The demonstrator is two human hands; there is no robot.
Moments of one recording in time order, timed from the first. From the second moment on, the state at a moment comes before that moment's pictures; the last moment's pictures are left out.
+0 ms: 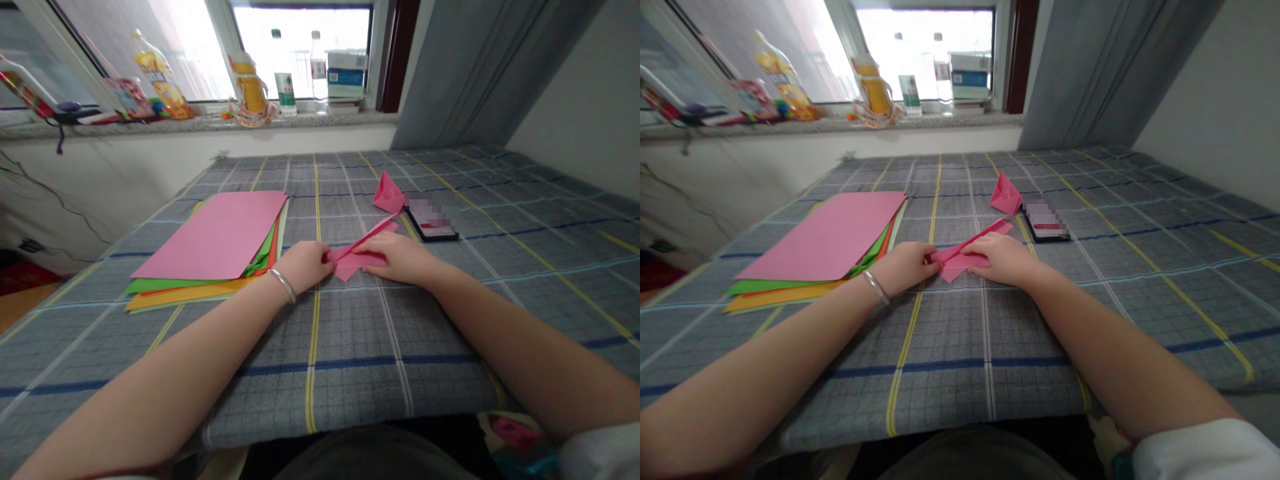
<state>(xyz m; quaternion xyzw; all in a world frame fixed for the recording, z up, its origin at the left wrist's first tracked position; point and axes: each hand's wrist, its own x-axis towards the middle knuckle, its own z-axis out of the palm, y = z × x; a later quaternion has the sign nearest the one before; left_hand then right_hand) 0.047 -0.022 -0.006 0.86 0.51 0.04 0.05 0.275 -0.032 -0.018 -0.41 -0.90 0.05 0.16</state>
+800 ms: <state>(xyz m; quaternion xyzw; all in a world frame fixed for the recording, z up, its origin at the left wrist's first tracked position) 0.032 -0.005 0.002 0.88 0.44 0.01 0.21 0.232 -0.046 -0.026 -0.44 -0.88 -0.07 0.15</state>
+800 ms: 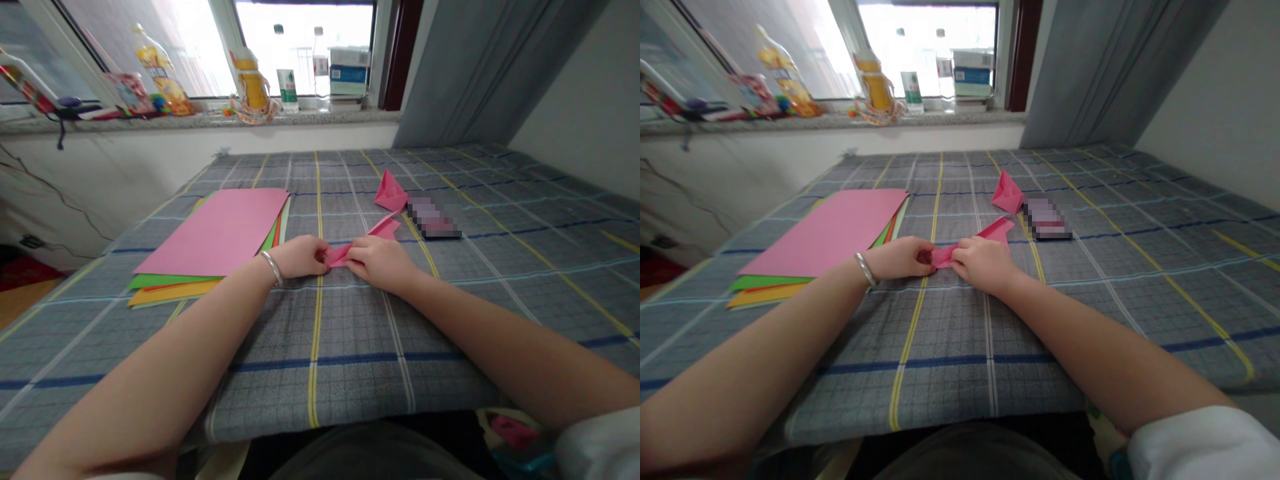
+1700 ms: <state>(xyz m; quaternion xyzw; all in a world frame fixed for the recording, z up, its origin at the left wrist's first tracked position) 0.037 -0.006 -0.002 0.86 0.48 0.03 0.14 0.228 -0.039 -0.033 -0.52 -0.83 0.06 0.20</state>
